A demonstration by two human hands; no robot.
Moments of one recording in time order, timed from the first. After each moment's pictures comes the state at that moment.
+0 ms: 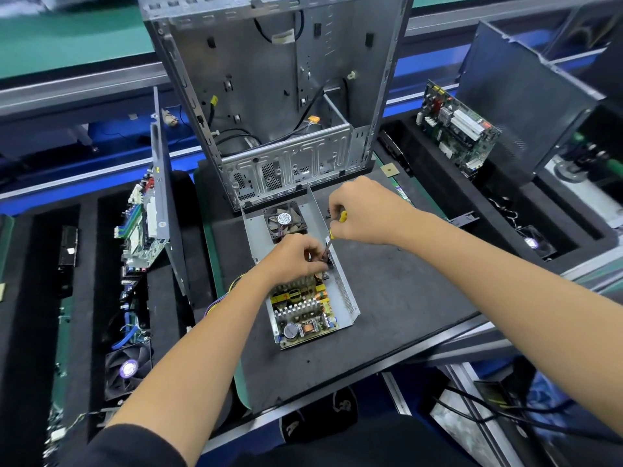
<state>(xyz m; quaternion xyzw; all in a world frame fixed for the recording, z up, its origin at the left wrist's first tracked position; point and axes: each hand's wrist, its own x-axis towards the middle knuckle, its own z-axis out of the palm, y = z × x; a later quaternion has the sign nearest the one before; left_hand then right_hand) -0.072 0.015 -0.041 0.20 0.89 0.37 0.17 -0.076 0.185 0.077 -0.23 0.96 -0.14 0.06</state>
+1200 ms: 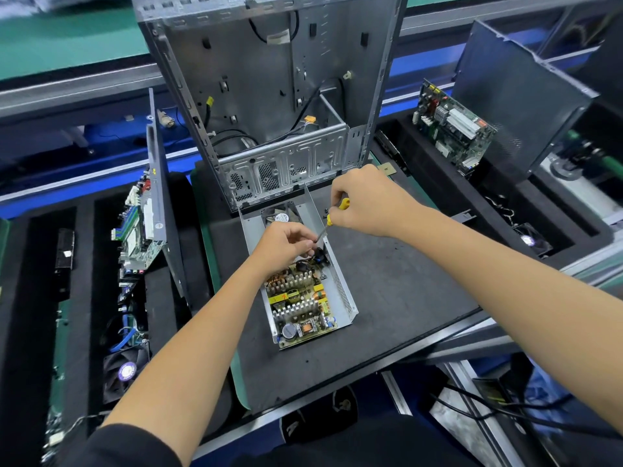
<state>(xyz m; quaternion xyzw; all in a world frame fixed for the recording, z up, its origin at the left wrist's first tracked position) -0.075 0.007 -0.033 0.08 0.82 0.55 0.15 -0.076 0.189 0.090 -0.20 0.97 -0.16 0.02</state>
